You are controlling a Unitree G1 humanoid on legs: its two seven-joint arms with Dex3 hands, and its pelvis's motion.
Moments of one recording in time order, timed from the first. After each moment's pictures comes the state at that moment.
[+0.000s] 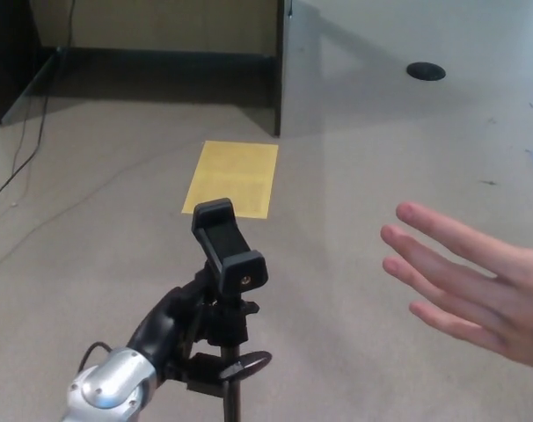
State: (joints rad) left_arm -0.37 0.21 -0.15 0.44 -0.04 0.00 -0.33; right_arm -0.14 -0.46 0.23 1.14 -0.34 -0.32 0.02
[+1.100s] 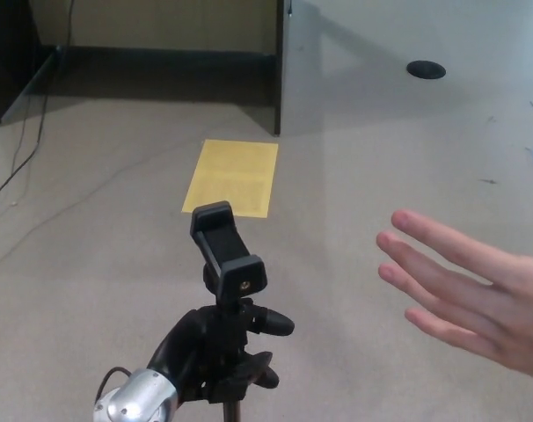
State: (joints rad) left_arm -0.35 0.13 -0.14 0.53 -0.01 -0.04 -0.27; right_arm -0.17 -0.47 0.24 1.12 -0.35 -0.31 0.06
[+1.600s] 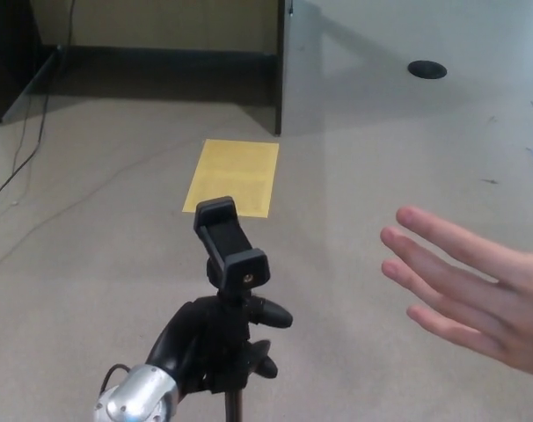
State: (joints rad) left_arm -0.35 0.10 -0.09 0.47 -0.02 -0.04 -0.27; right_arm -0.19 -0.48 0.25 1.12 -0.35 -0.30 0.07
